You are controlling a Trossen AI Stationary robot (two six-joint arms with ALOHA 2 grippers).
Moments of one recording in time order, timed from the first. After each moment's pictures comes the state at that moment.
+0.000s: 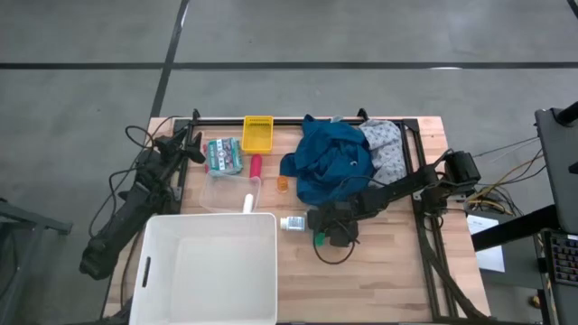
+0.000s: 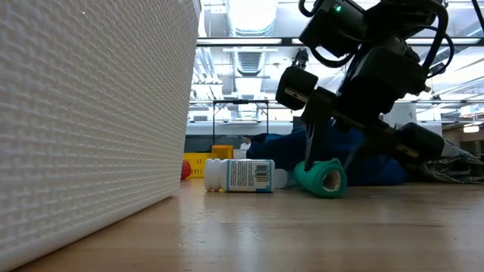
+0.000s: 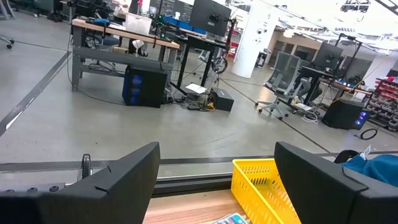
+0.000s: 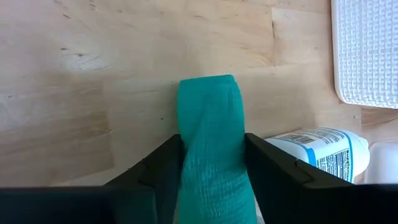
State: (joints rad) left arm 1.02 0.02 0.03 -0.03 -0.12 -0.24; right arm 0.17 1.72 0.83 -0.09 -0.16 -1.28
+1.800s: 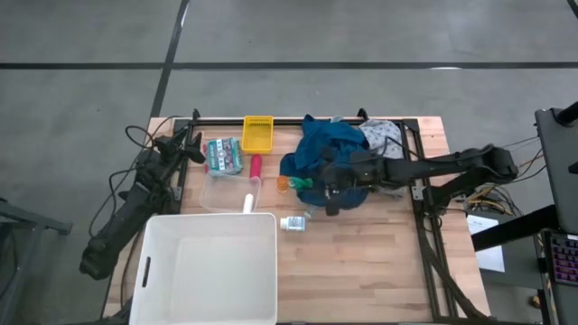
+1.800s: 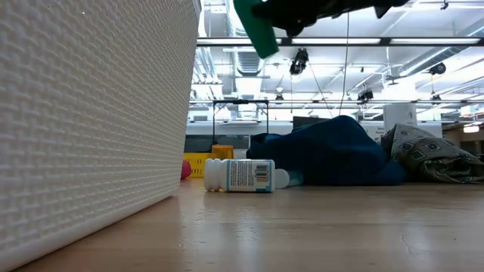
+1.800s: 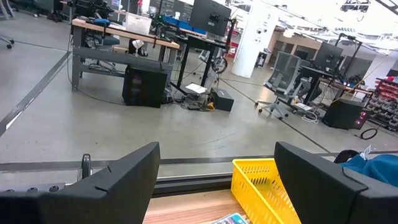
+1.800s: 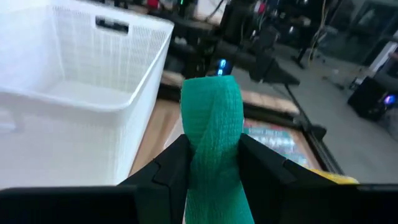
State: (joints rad) left arm 1.02 0.02 0.03 -0.03 -0.12 -0.24; right arm -0.01 1.37 0.91 0.25 -0.04 -0.20
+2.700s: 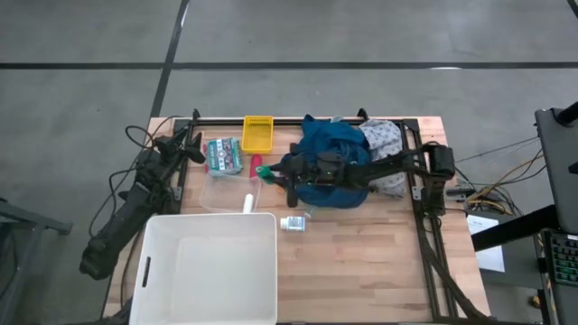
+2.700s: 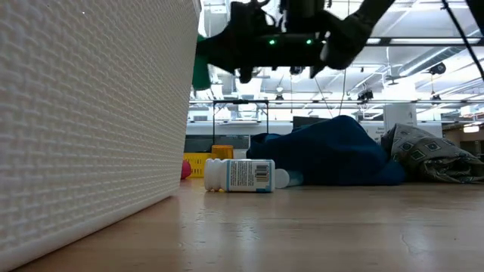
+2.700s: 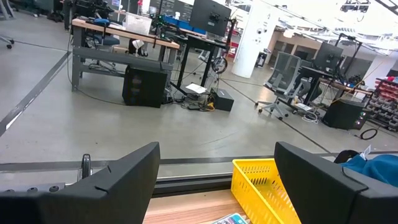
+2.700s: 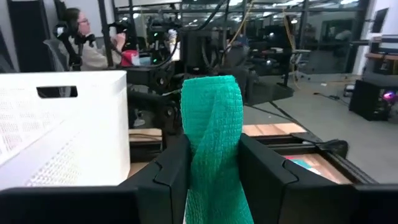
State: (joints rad) left arm 1.02 0.02 0.03 -0.03 -0.12 -0.24; right arm -0.11 1.89 1.04 0.89 -0.07 0.05
